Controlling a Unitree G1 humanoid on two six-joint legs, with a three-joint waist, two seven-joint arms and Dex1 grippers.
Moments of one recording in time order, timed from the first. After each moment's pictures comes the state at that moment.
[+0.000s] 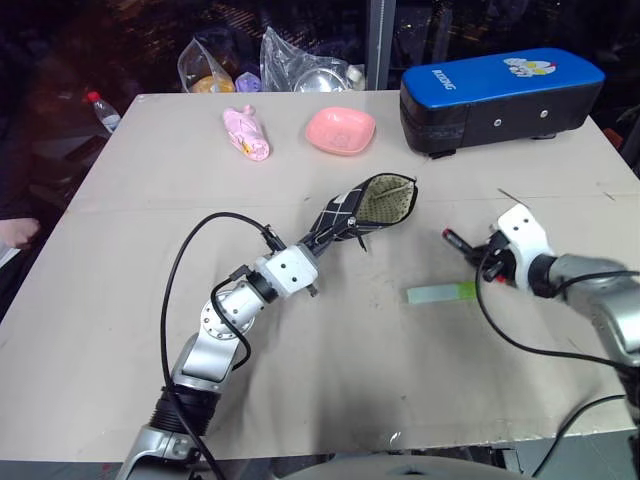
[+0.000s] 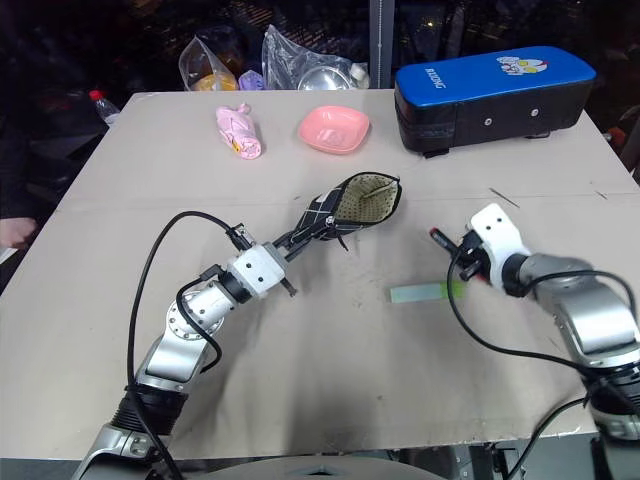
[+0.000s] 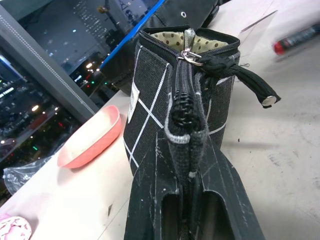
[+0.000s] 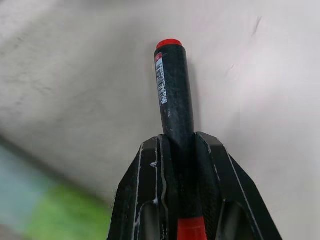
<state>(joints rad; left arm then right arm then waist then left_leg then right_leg) -0.18 0.44 -0.12 -0.05 0.12 -0.36 -0.48 -0.37 -0.84 0.05 -0.34 0.27 0.82 0.65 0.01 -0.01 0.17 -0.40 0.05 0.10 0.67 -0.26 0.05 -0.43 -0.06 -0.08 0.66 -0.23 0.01</state>
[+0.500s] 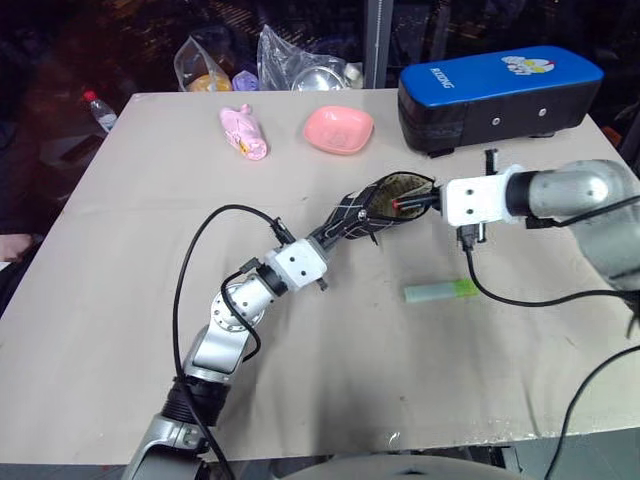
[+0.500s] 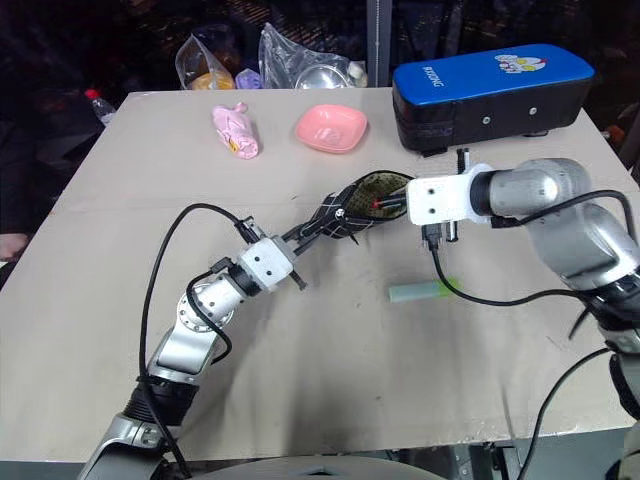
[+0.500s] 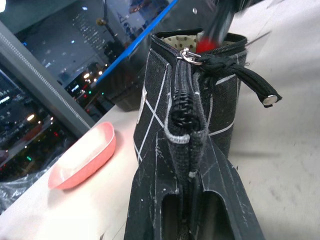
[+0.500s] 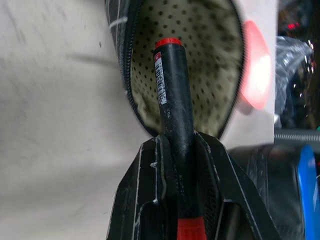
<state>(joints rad) -0.23 0.40 -0.15 -0.04 0.11 -0.36 -0.49 -0.83 -0.91 0.44 -0.13 -0.18 0.15 1.00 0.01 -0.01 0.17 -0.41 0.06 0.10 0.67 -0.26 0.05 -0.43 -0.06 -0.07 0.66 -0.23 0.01</state>
